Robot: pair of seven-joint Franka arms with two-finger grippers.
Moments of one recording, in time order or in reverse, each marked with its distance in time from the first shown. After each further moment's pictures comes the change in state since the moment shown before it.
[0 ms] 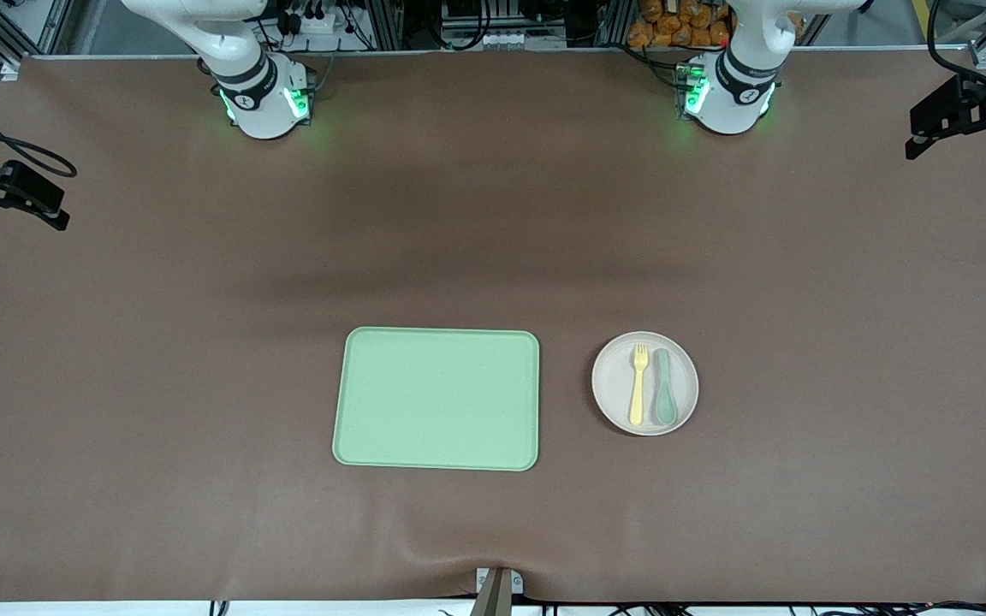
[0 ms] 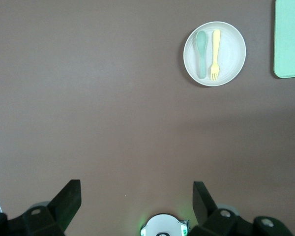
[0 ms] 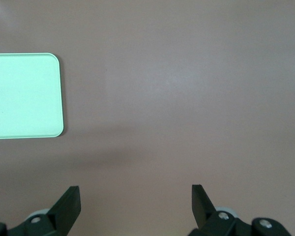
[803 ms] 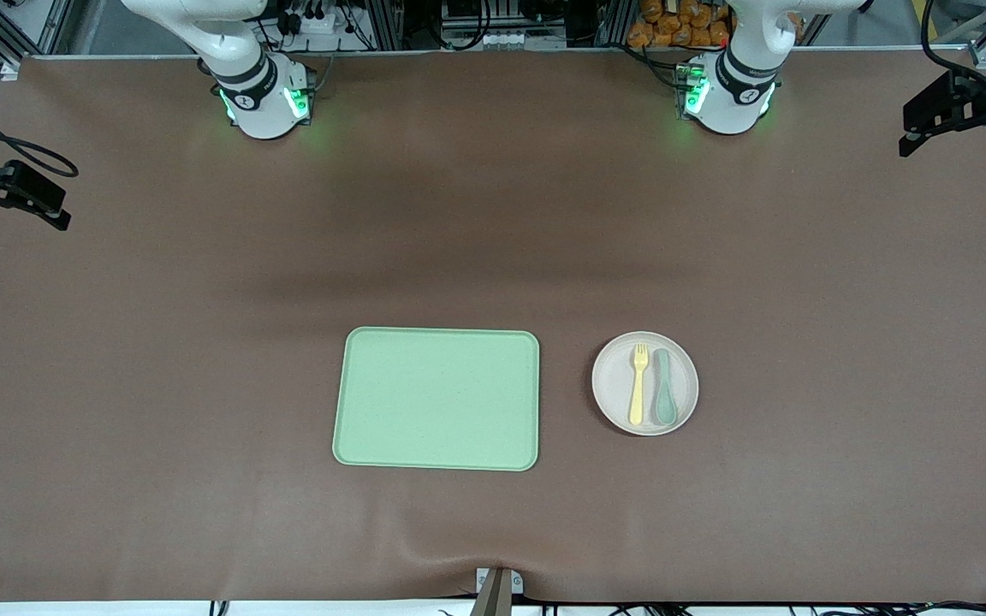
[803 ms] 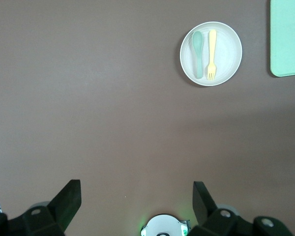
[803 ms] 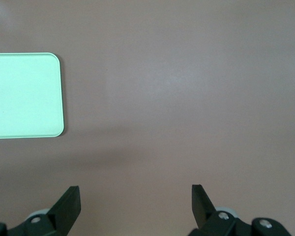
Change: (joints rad) left arm 0.003 -0.004 -0.019 0.002 0.000 0.000 0.002; right arm 0.001 0.000 0.001 0.000 0.000 0.000 0.000
